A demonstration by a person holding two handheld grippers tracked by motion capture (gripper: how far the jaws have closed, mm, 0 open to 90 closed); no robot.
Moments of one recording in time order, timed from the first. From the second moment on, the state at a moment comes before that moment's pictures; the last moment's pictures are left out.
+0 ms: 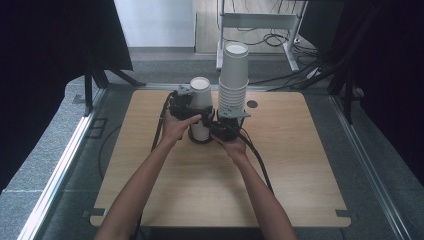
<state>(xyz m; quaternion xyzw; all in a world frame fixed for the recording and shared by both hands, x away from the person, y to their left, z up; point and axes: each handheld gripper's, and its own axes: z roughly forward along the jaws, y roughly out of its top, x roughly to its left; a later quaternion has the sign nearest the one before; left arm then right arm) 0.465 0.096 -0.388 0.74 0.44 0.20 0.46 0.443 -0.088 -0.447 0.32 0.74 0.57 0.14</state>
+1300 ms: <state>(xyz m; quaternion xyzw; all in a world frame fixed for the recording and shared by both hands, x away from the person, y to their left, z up) 0.478 0.083 -0.402 0.73 0.45 0.24 0.46 0.445 -0.088 -0.443 0.32 0.75 0.56 0.14</state>
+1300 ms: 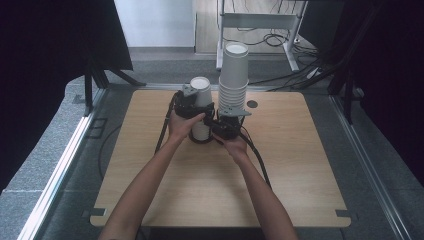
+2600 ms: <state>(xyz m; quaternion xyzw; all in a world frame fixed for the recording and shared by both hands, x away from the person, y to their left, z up) 0.439 0.098 -0.311 0.66 0.40 0.31 0.56 0.444 -0.083 -0.445 0.32 0.76 0.55 0.13</state>
